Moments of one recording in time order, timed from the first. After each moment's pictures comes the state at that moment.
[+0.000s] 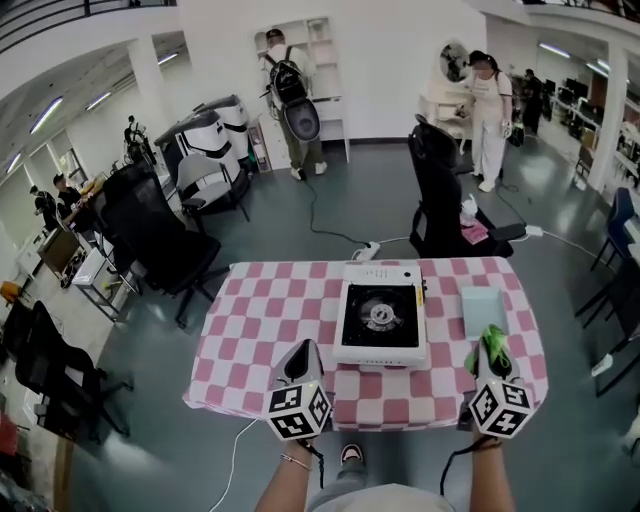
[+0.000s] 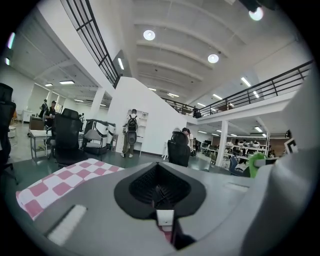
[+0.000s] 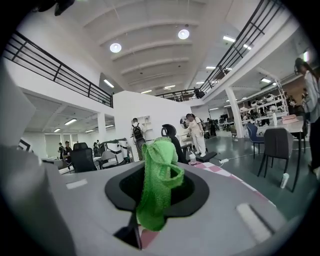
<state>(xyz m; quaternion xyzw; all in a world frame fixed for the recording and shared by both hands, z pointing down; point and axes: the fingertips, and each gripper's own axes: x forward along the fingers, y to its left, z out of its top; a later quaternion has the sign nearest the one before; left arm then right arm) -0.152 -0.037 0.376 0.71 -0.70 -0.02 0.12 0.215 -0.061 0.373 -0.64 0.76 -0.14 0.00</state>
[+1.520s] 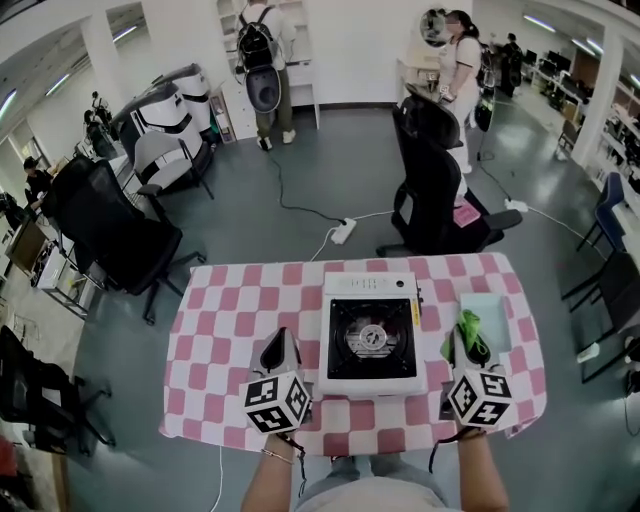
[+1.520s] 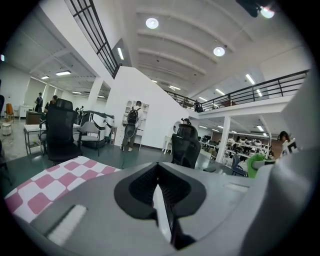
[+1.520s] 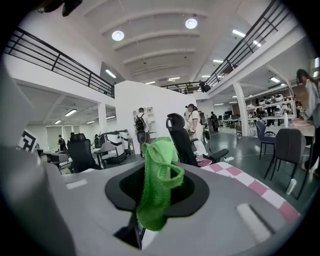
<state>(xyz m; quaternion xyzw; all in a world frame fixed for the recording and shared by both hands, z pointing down) -0.197 -0.194 0.409 0.71 -0.69 0.01 0.16 0.153 -0.209 0.404 -0.62 0.77 -0.15 -0.04</state>
